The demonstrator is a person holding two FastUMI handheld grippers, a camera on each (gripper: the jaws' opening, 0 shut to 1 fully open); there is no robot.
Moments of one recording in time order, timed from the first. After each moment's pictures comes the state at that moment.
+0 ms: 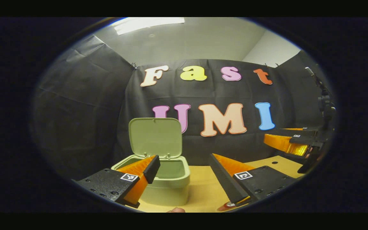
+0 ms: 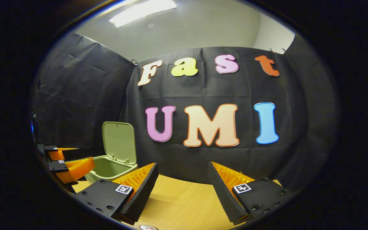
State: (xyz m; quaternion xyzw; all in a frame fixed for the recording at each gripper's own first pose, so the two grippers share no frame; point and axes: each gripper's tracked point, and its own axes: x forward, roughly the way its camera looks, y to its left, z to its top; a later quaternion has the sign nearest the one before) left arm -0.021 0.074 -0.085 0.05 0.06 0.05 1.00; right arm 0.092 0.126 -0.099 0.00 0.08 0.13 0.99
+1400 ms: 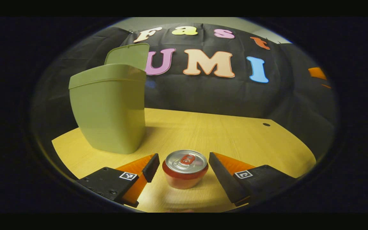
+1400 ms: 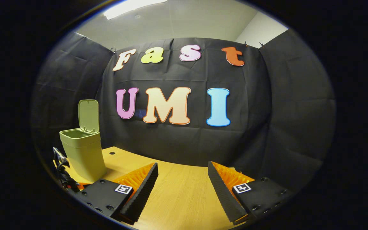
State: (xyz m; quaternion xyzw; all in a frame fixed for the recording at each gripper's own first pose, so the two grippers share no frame) left arm -0.104 -0.031 -0.361 0.00 0.29 0.07 0.95; right arm 0.020 -0.072 -0.148 -0.03 0.15 0.05 0.99
